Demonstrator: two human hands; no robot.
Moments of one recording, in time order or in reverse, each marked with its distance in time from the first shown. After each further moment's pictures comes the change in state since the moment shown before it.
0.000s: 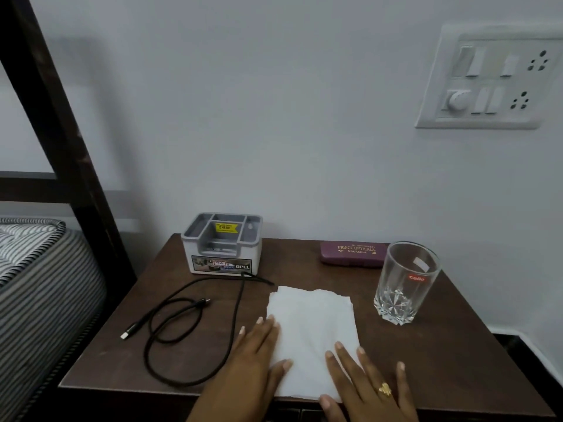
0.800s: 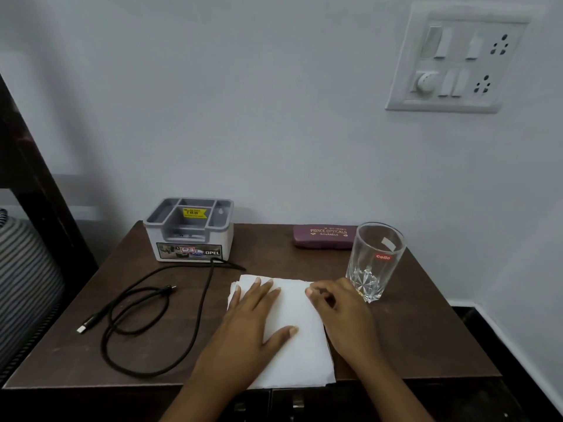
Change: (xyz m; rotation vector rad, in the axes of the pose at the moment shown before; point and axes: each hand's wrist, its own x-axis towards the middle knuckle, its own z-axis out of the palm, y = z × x) left_hand 0.028 0.028 -0.002 -0.206 0.054 -0.006; right_hand 0.075 0.025 -0.016 0.473 -0.096 0.378
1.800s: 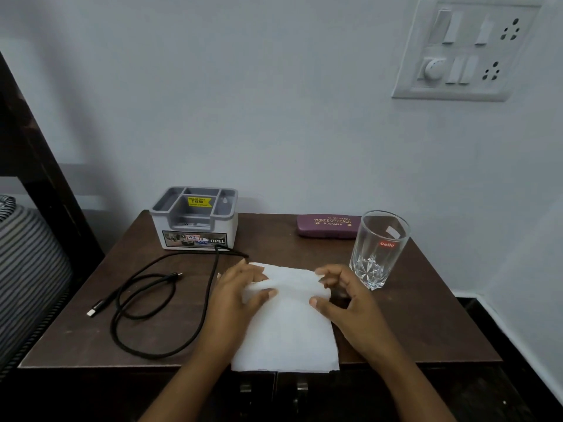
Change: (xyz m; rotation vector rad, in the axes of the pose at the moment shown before) left_hand 0.009 -0.019 -0.002 -0.529 0.318 -0.110; right_hand -0.016 -0.002 -0.019 0.449 -0.246 0.026
